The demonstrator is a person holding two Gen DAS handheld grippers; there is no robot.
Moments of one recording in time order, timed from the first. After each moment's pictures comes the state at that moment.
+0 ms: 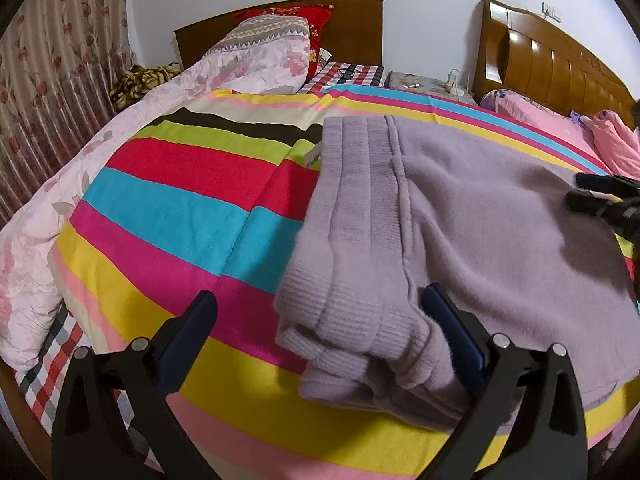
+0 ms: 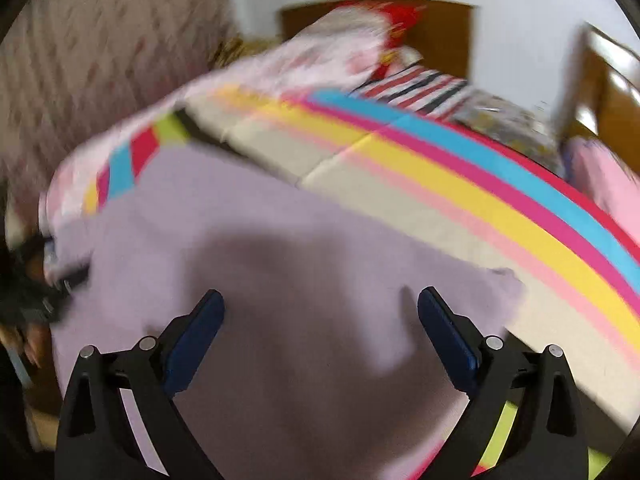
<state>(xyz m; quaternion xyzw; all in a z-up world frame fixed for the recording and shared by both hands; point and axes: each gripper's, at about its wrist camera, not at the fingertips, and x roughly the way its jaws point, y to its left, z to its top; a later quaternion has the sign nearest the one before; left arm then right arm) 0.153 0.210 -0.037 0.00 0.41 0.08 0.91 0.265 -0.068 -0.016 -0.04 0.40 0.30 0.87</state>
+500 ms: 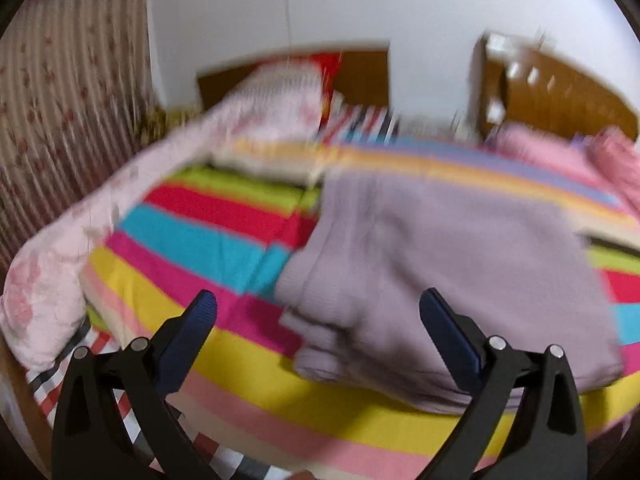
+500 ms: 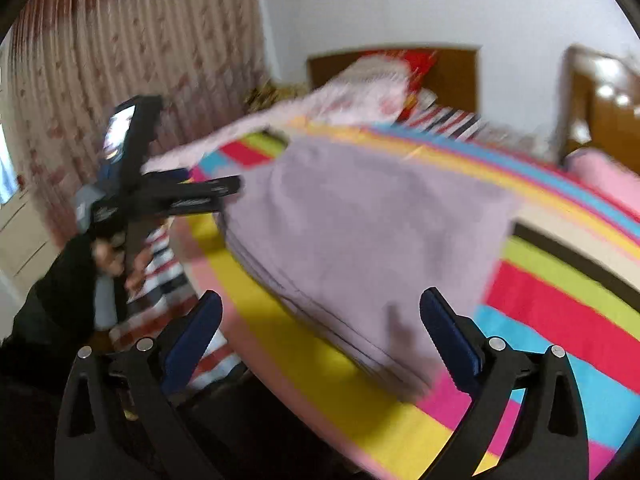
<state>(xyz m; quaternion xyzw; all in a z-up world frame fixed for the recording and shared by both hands) 0.089 0.171 0.011 0.02 0.28 0.10 0.95 0.048 -0.089 0.006 -0.03 0.30 0.31 0.90</state>
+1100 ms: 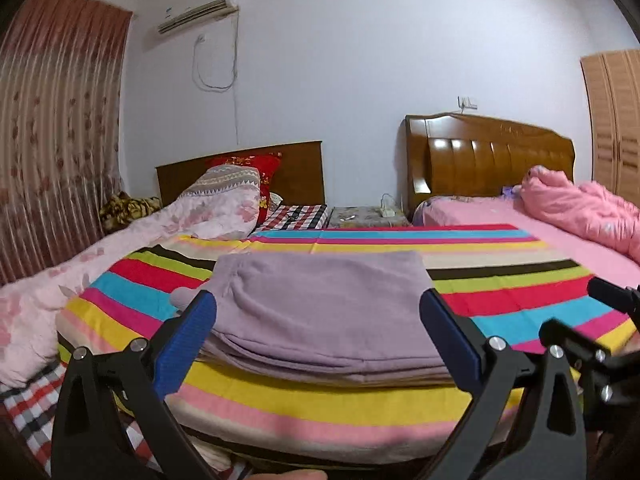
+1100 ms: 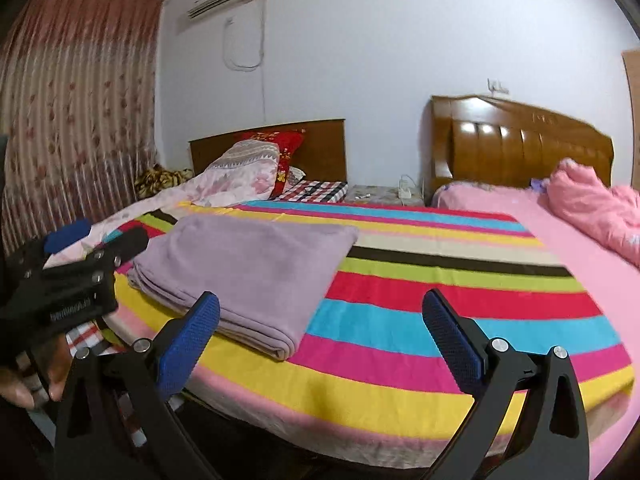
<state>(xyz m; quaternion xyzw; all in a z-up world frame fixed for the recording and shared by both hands) -0.019 0.029 0.030 0.05 0.14 0.02 0.99 -0.009 -0.152 0.006 0.02 0.20 0.11 0.97</state>
